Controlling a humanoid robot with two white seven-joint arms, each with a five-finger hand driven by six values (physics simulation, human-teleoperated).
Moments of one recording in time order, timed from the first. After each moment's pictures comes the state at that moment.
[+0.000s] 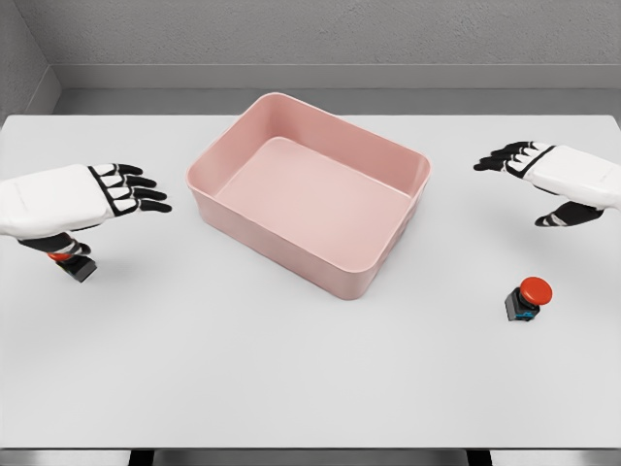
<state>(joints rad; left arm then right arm) -0.41 1.16 -0.47 -1.76 -0.34 -0.61 -0.36 -0.60 -1.05 0.73 -1.38 0.27 -0.61 0.17</state>
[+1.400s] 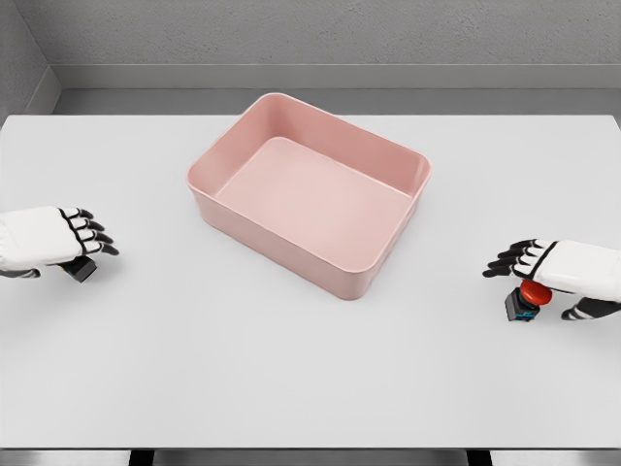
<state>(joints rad) -0.42 1.17 -0.59 -1.61 -0.69 -0.61 -0.36 -0.35 -1.27 0.73 -1.62 0.29 -0.61 0.21</state>
